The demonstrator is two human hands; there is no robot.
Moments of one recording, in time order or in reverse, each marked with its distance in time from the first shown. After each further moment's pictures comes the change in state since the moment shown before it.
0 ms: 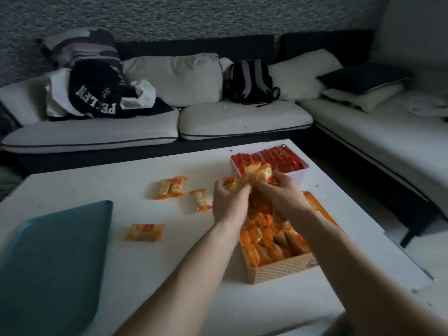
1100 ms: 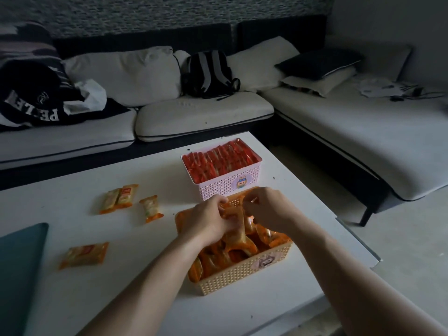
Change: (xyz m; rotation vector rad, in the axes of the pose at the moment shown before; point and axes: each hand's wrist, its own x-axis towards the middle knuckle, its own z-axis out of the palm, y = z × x) left_hand 0.005 -0.020 0.063 0.922 -0.450 0.269; right_hand 0.012 0.056 -0.088 -0.593 -0.206 0.034
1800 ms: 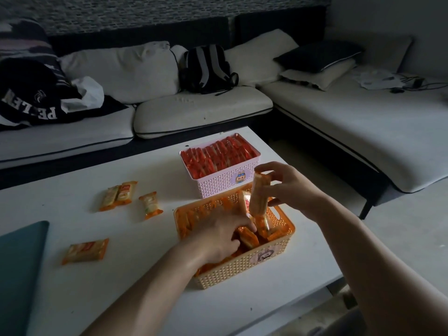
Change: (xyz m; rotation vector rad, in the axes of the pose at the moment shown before) left_hand -0.023 -0.006 0.017 0.320 -0.186 0.393; right_hand -0.002 0.024 -0.037 0.635 -0.005 0.010
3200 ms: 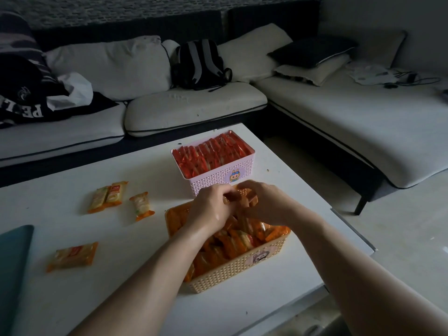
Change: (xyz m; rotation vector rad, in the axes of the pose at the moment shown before) left_hand 0.059 -0.015 0.000 -0.361 0.389 -0.088; right_hand 0.015 0.024 0.026 -0.683 -0.067 -0.125
